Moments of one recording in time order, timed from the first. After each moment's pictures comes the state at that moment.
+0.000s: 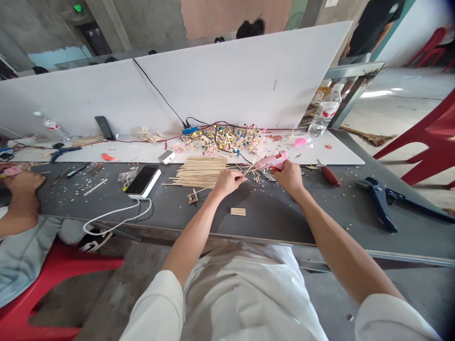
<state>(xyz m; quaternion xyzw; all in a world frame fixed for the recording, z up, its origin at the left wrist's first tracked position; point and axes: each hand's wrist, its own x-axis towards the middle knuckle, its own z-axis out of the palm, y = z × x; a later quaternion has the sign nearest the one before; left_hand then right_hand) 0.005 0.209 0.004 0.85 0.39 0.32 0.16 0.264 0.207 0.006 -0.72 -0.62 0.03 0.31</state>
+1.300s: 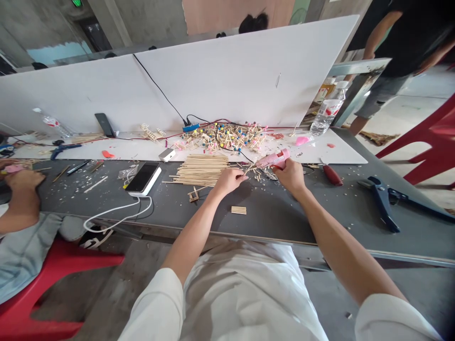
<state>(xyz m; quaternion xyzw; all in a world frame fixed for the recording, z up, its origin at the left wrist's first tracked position) 0.005 0.210 0.002 0.85 0.38 0.33 0.17 0.264 0.207 0.006 -0.73 -0.62 0.02 0.28</state>
